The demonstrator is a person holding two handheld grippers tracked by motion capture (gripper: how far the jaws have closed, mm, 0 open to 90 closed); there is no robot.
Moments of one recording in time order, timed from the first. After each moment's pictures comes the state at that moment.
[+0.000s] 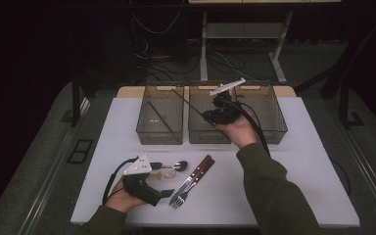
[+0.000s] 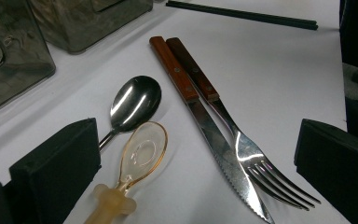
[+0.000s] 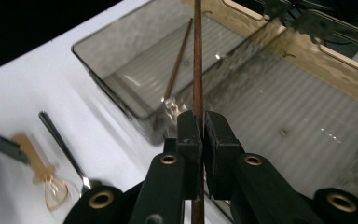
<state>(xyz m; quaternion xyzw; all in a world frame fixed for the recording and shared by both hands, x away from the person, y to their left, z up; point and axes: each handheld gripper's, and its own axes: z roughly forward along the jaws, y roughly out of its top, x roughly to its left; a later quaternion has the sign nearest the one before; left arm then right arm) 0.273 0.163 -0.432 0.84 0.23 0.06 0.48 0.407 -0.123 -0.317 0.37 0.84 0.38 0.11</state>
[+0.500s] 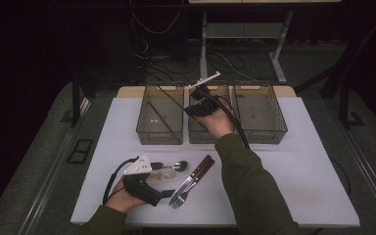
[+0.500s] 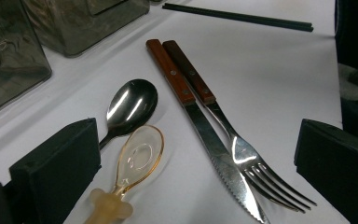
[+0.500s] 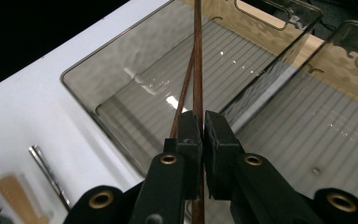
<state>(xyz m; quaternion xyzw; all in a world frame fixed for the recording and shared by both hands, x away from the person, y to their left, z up) 0.273 0.162 -0.432 0.84 0.23 0.06 0.49 0.443 -0.071 -0.326 0.39 0.84 0.37 0.09</state>
